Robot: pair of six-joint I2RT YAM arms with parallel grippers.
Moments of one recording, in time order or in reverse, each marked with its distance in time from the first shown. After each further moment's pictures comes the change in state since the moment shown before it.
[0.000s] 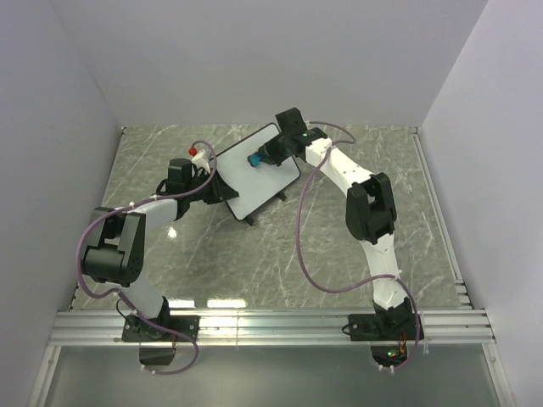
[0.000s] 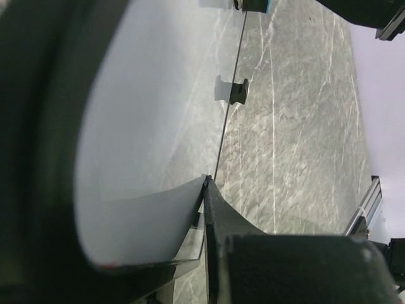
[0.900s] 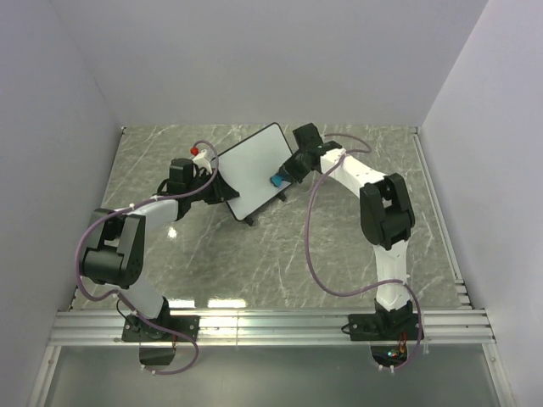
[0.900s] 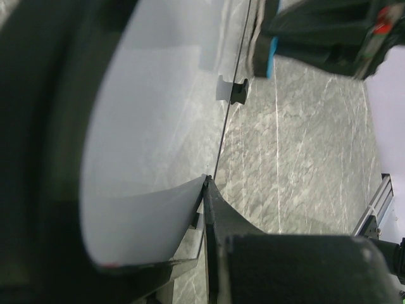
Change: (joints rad) left arm -0.013 -0.014 0.001 -0.014 -0.025 0.021; right arm -0.069 -0.156 -0.370 0.056 0.029 -0.173
